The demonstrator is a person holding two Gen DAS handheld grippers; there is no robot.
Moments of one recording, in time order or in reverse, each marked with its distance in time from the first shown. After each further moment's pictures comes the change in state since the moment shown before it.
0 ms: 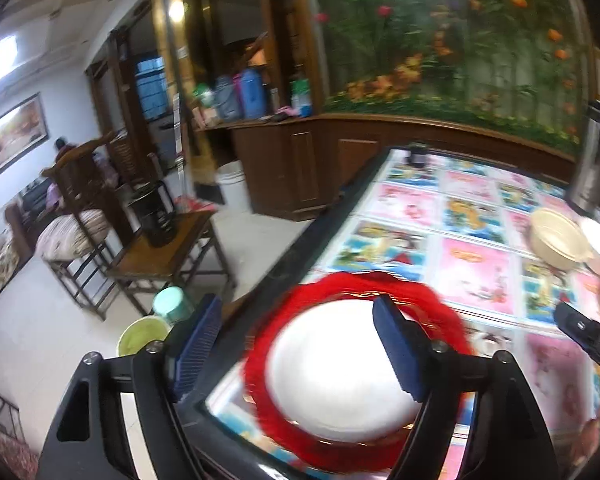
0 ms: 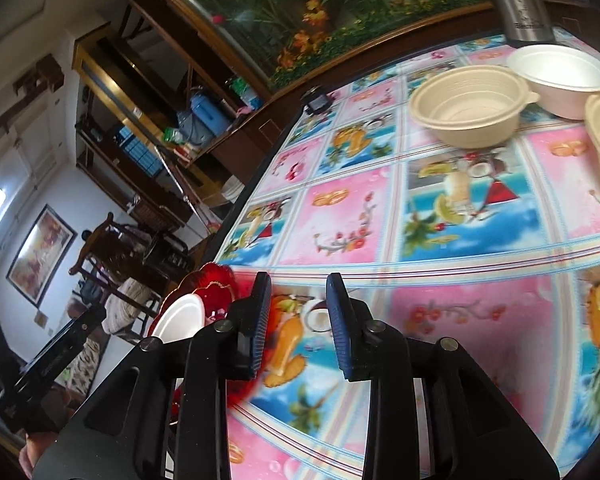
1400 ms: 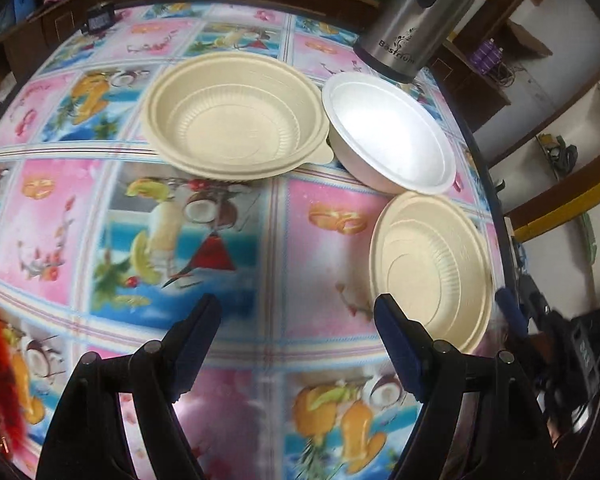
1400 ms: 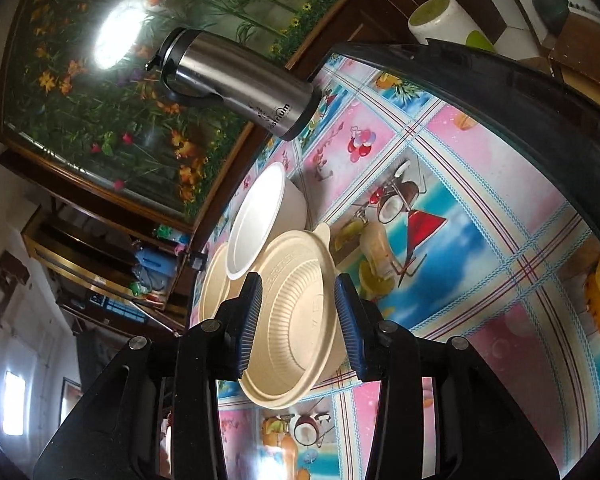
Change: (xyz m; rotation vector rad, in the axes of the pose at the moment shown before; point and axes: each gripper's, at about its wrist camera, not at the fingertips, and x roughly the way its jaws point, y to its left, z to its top) left arm 0.059 -0.331 0.017 0.131 0.607 -0.655; right arm -0.195 -0.270 0.074 0.515 -0.256 -0.075
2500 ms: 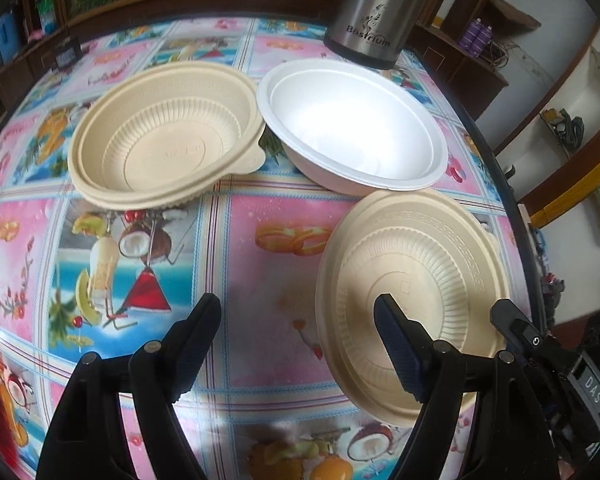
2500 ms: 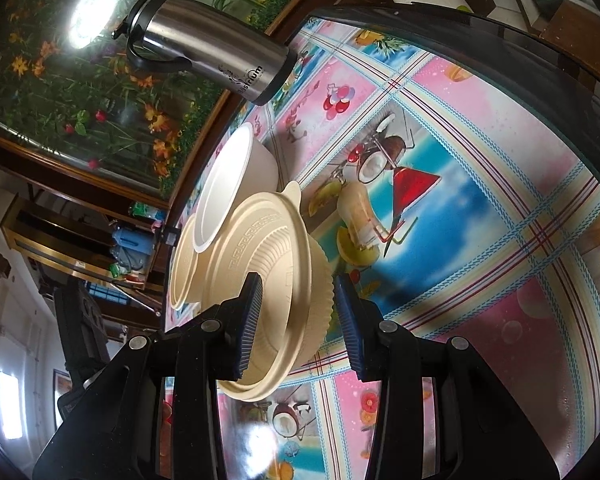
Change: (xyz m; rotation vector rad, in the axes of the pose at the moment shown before) left arm 0.038 -0.046 0.004 0.121 -0.059 0.080; right arm 0.028 -0.007 -0.007 0.008 0.108 -0.100
